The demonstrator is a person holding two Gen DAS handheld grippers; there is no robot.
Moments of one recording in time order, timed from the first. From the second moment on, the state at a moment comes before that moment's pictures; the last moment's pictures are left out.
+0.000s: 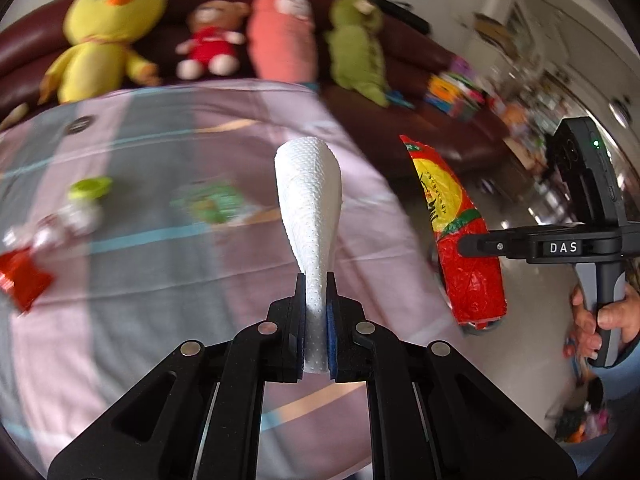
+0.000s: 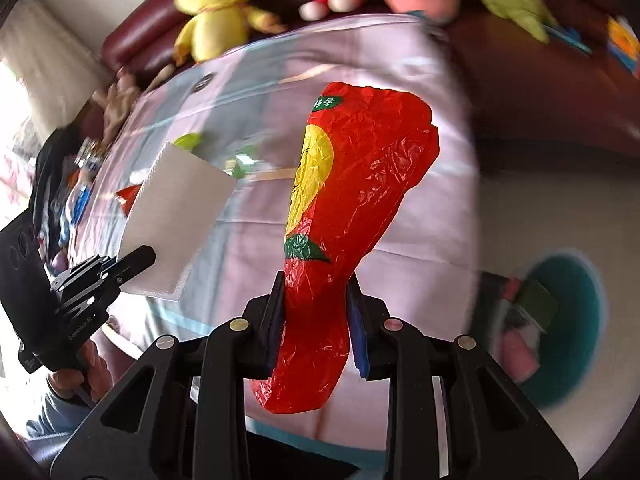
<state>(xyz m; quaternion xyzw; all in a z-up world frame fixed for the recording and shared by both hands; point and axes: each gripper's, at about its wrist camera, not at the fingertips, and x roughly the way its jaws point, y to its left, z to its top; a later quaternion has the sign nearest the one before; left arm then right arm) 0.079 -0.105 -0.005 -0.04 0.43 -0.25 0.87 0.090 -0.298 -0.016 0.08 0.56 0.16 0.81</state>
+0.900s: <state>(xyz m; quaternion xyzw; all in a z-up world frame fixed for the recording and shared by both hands) 0.094 -0.416 -0.077 0.09 0.50 -0.41 0.76 0.006 -0.565 -0.074 0.24 0.55 0.01 0.80</state>
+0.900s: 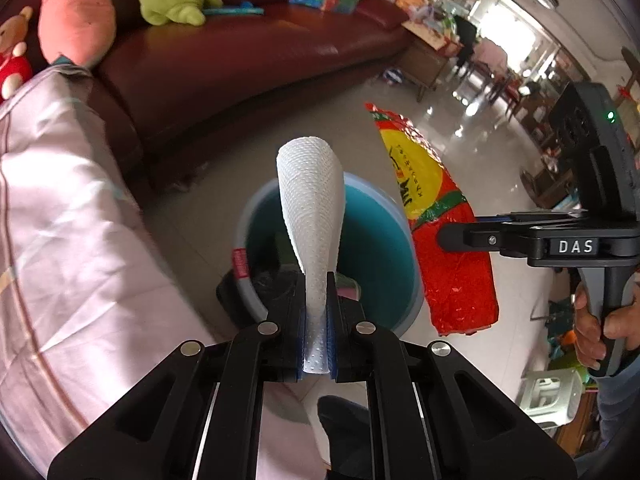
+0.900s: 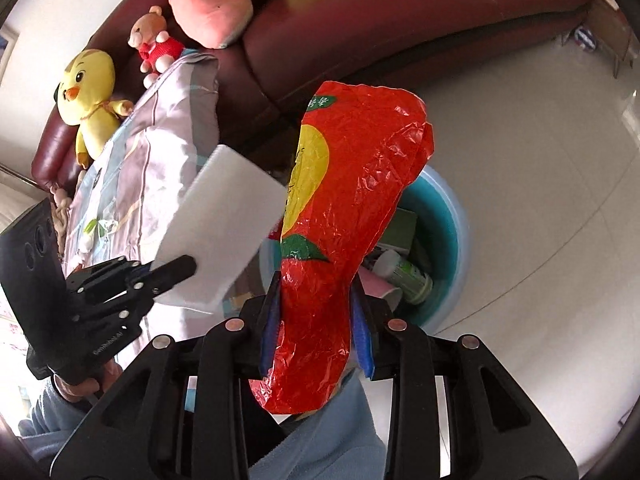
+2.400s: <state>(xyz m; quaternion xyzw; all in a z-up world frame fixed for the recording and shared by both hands) 0.097 -0.382 -0.086 0.07 0.50 -0.38 0.77 0.032 -0.571 -0.107 0.26 0.59 -0.03 0.76</state>
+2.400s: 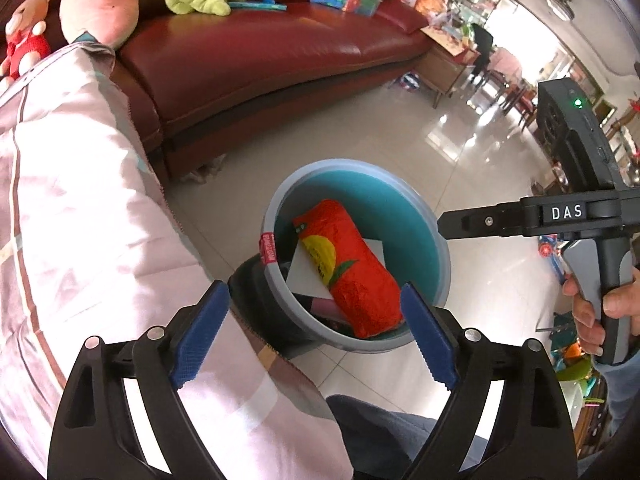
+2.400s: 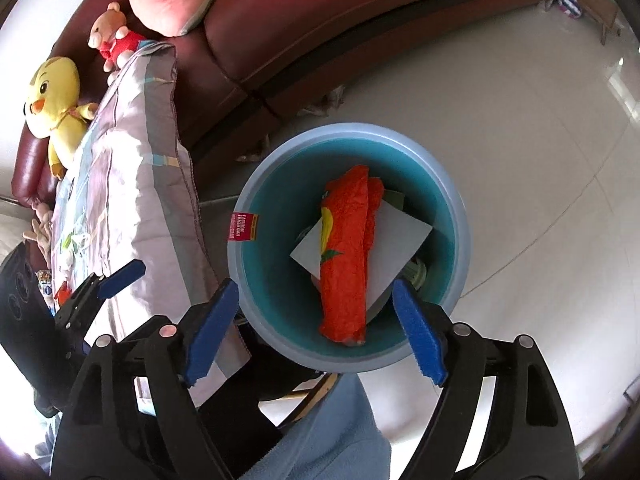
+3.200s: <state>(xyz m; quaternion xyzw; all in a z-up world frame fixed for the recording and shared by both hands) 0.088 -0.204 -0.050 -0.02 0.45 -0.30 0.84 0.066 -0.418 -0.057 0.15 0.61 0.03 0.78</state>
